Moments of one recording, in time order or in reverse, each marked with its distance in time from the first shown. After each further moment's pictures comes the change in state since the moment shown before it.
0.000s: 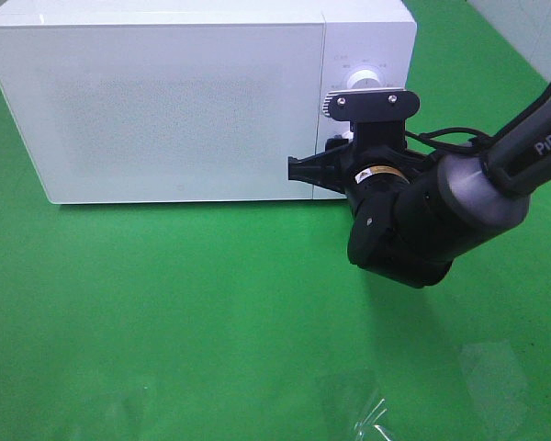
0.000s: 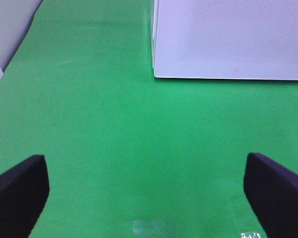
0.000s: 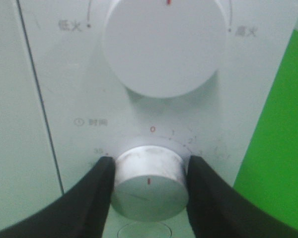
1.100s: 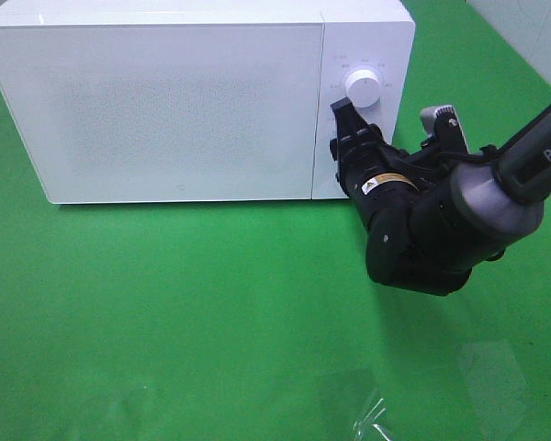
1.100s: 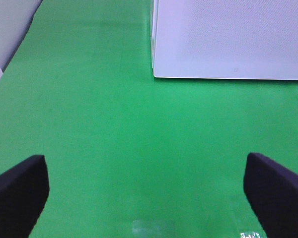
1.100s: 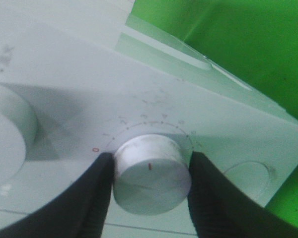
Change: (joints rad) left arm 0.000 0.000 0.000 0.000 0.000 0.000; right arm -0.022 0.007 0.043 -0.169 -0.039 1.297
